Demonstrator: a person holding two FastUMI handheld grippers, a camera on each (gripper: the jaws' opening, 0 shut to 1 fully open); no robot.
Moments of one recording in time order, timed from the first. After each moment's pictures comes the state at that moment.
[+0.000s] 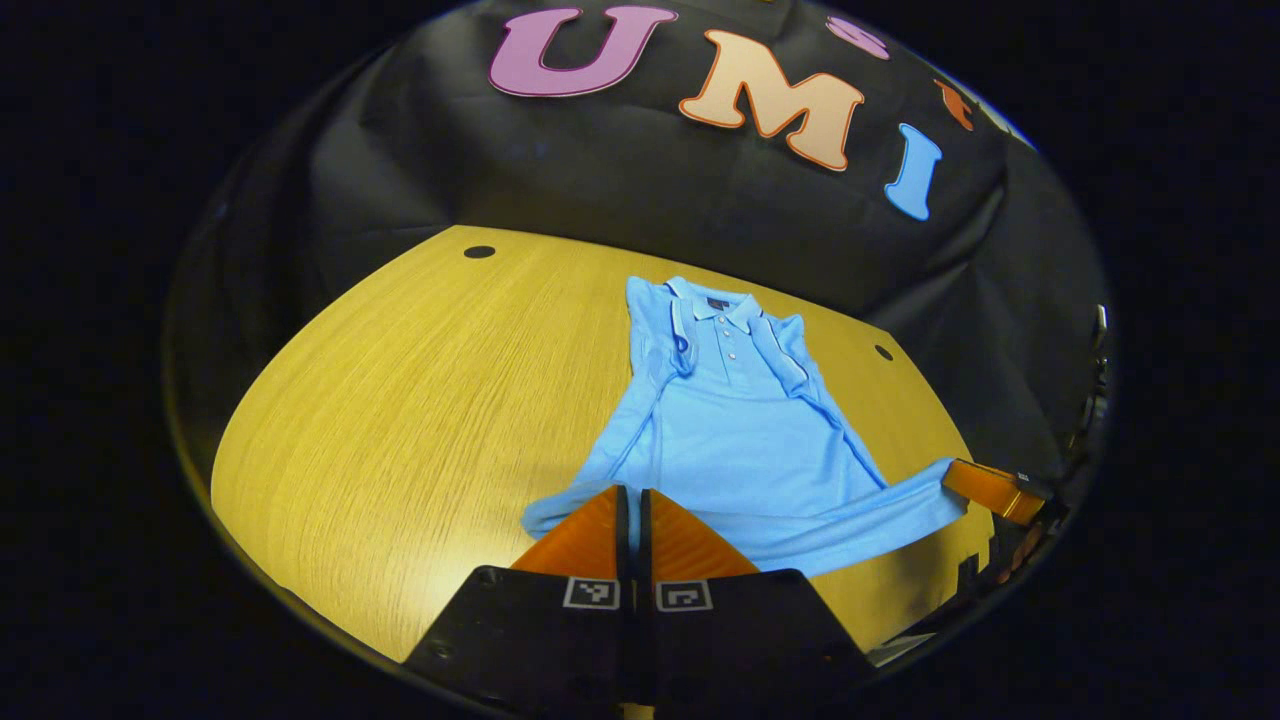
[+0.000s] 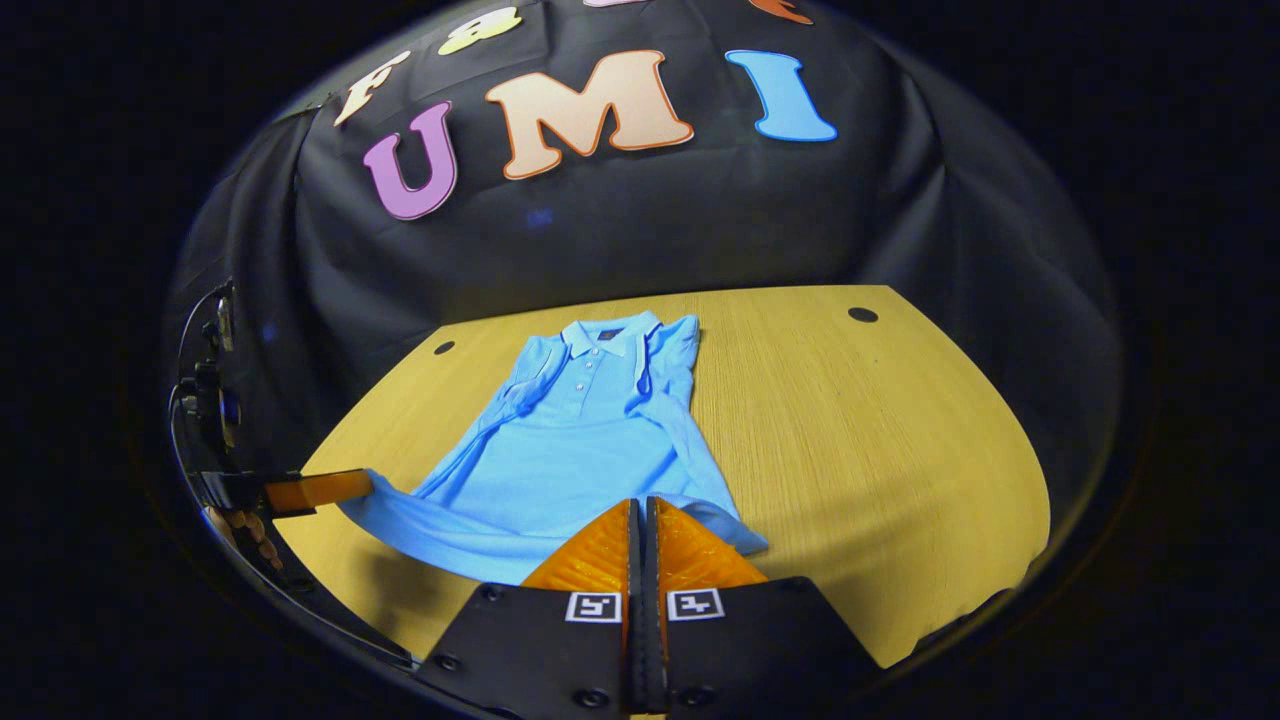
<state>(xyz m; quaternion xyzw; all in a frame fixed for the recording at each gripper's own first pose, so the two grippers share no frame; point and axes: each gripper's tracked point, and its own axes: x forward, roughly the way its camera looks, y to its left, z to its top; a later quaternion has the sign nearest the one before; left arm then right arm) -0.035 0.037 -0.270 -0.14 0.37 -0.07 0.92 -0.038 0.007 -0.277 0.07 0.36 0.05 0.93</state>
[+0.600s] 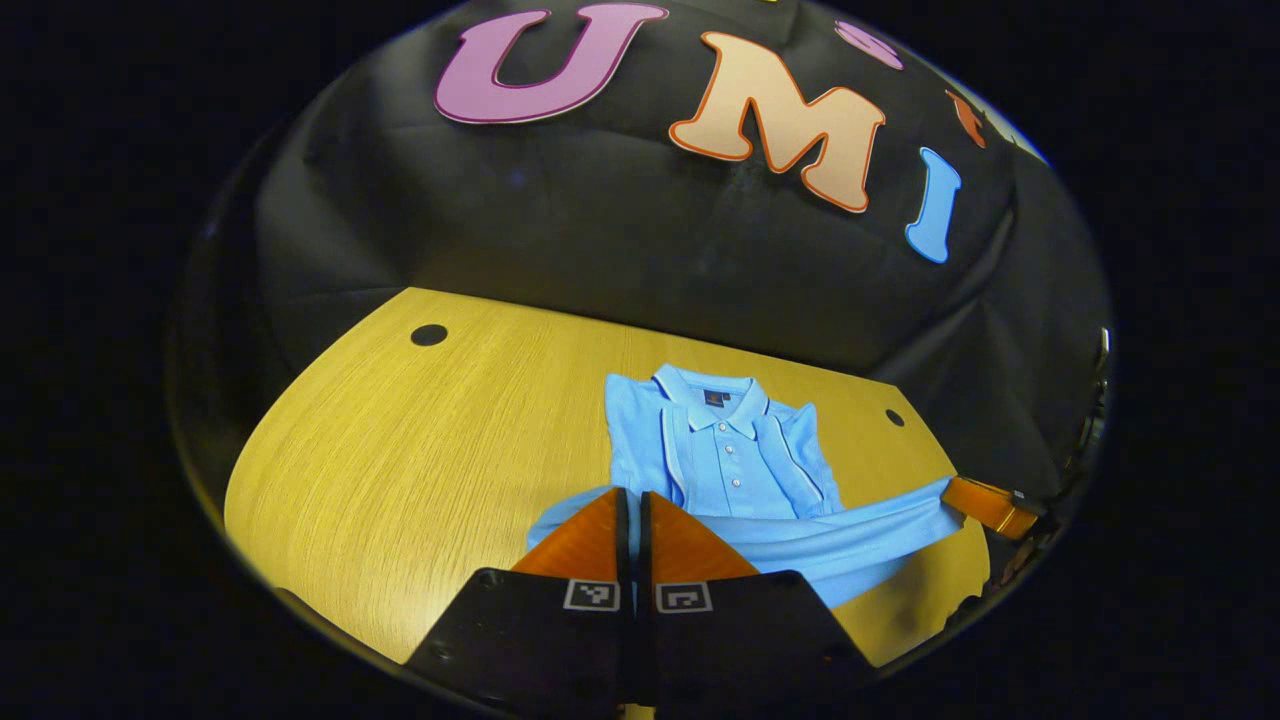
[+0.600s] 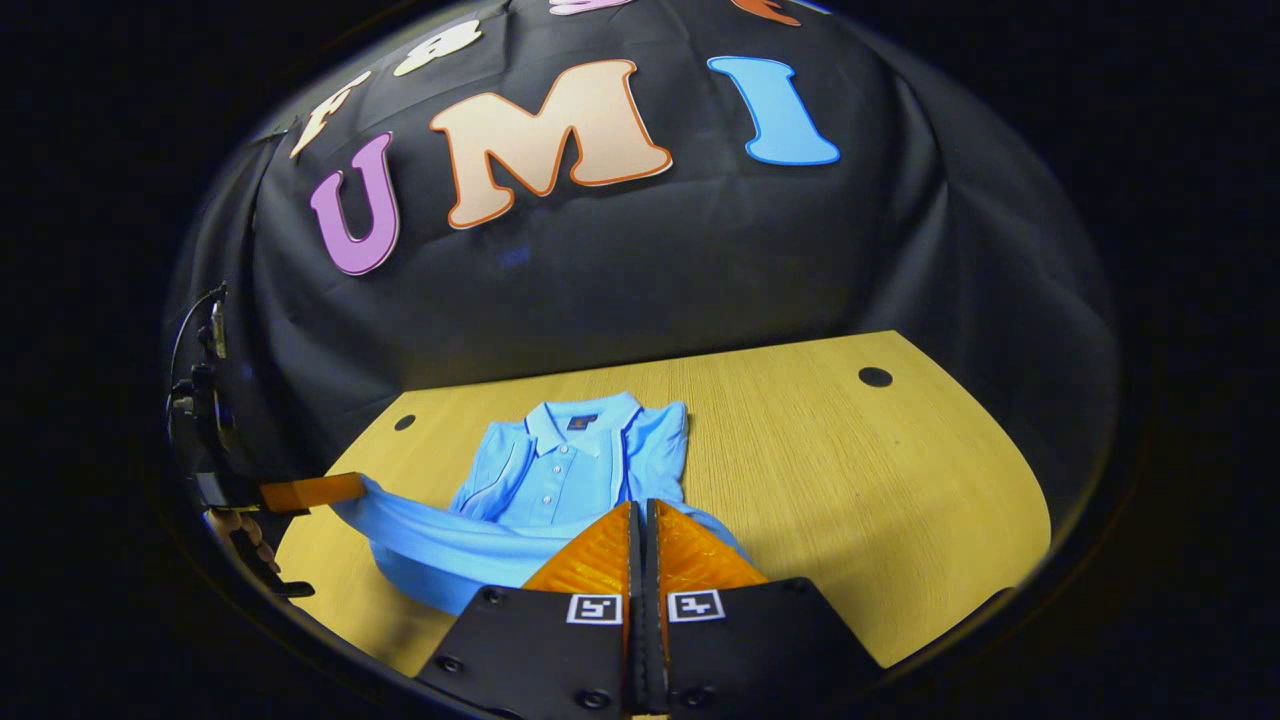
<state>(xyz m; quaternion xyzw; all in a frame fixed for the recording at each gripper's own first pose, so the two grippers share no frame) 0.118 0.032 -0.253 -0.13 0.34 -0.09 0.93 0.102 0.004 -0.273 0.08 0.31 0.02 0.95</state>
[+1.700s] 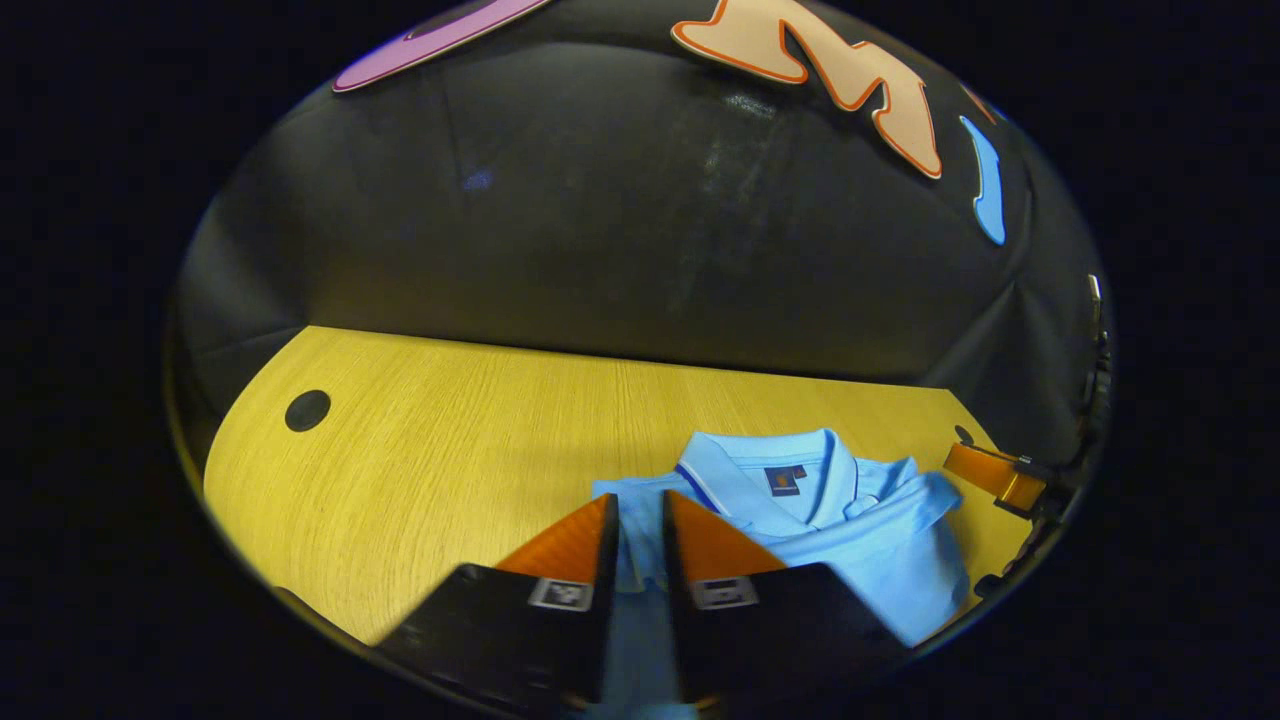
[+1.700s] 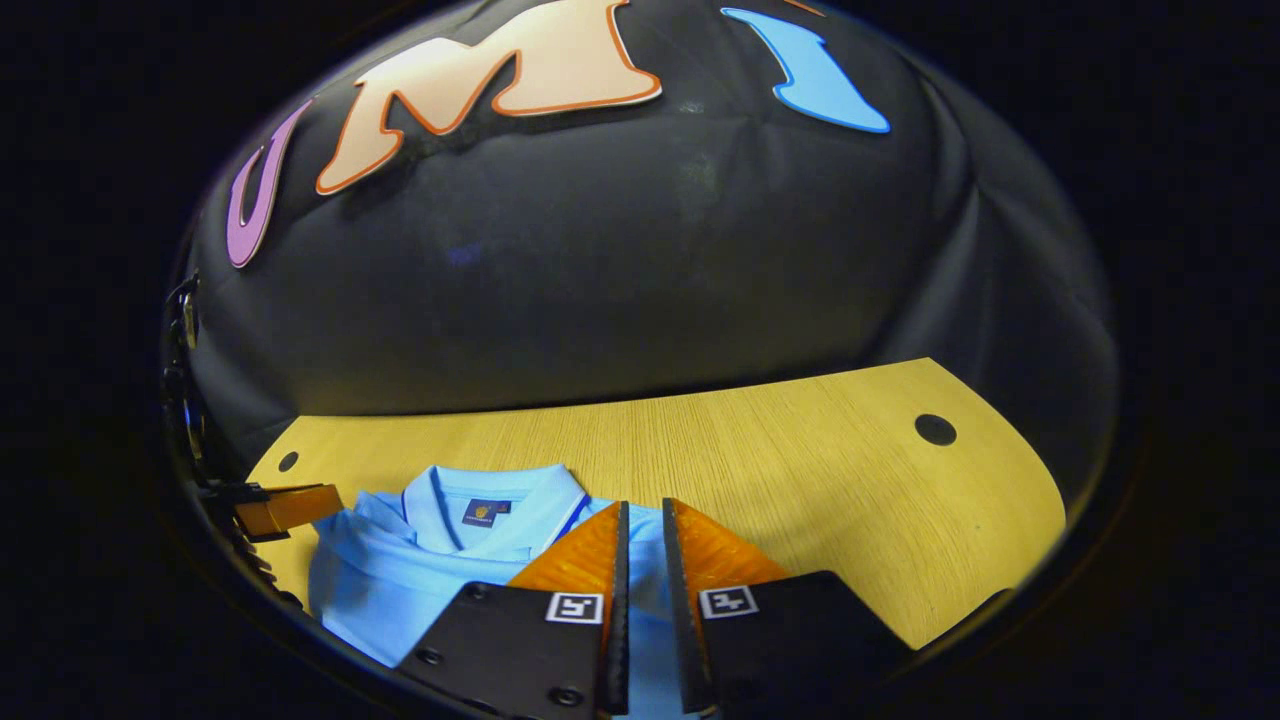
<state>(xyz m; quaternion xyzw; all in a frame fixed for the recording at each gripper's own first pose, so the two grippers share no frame) 0.287 0.015 -0.336 -0.09 0.33 -0.12 0.93 0.272 0.003 -0.365 0.04 0.31 -0.04 0.95</state>
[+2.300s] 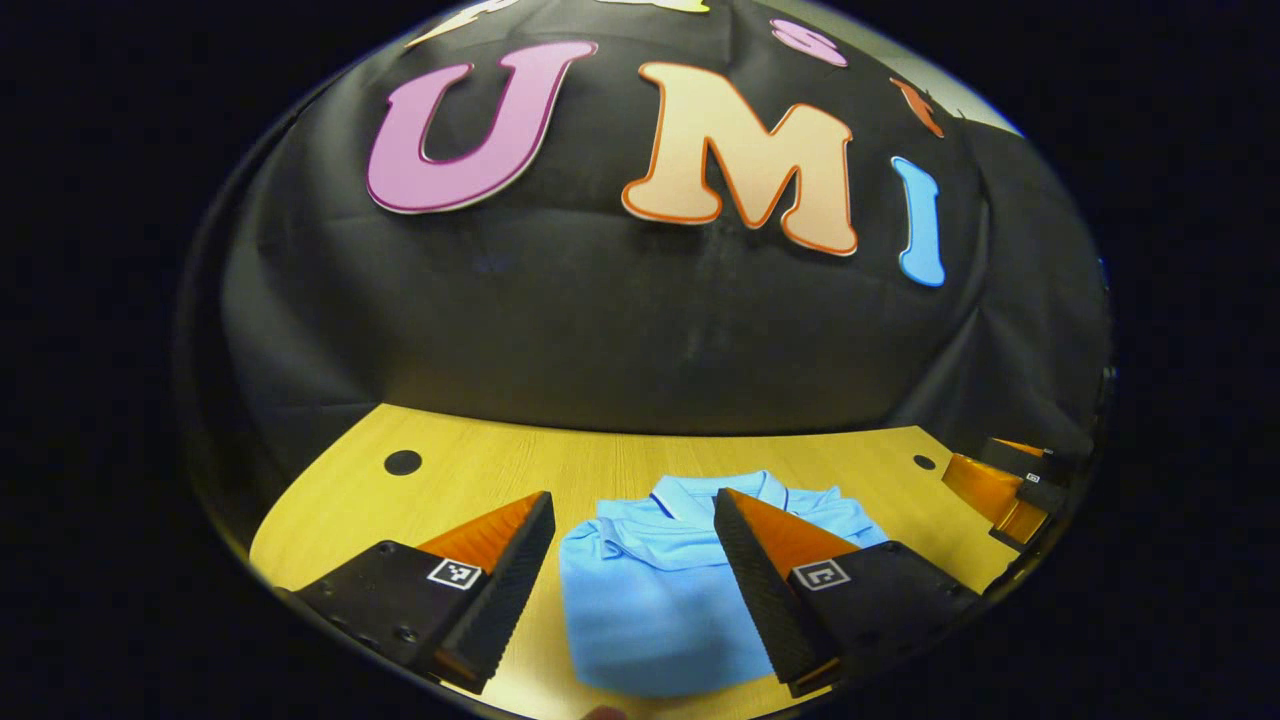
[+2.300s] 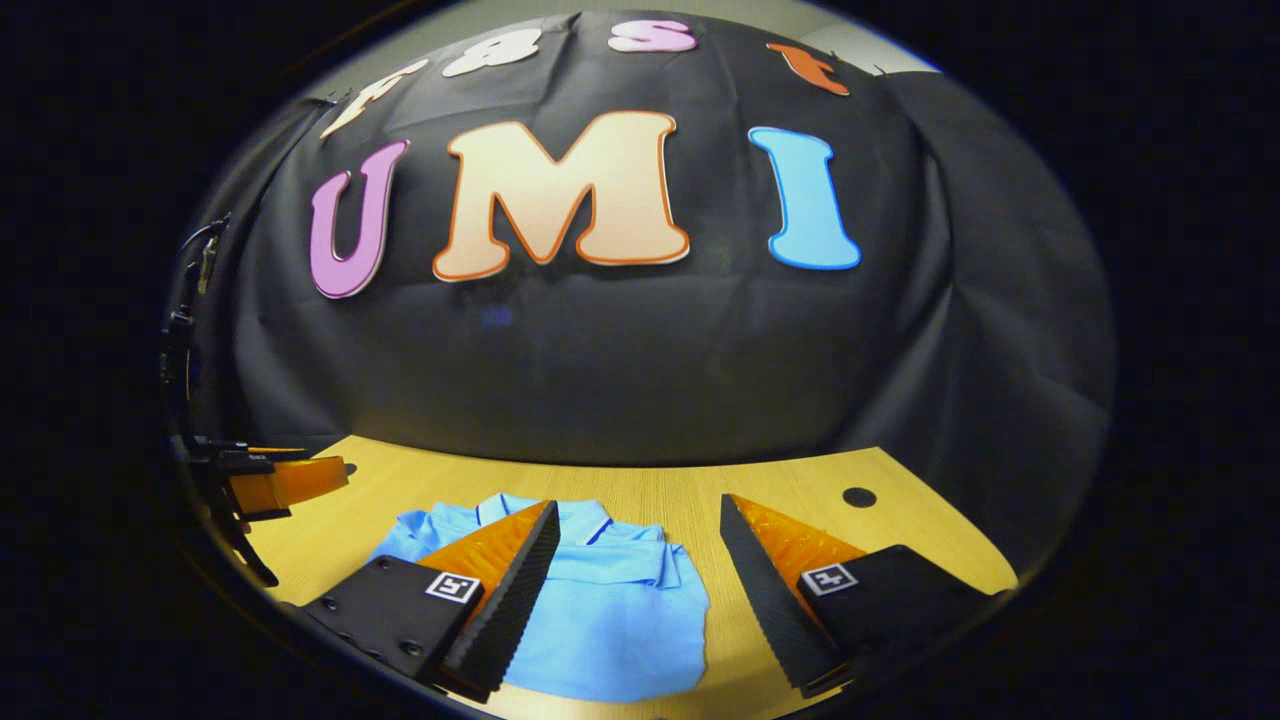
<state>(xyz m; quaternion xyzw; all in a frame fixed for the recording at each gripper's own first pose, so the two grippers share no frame) 0.174 0.026 -0.196 -0.06 0.19 -0.09 0.97 0.158 0.005 -0.219 -0.01 0.17 -0.01 0.99</state>
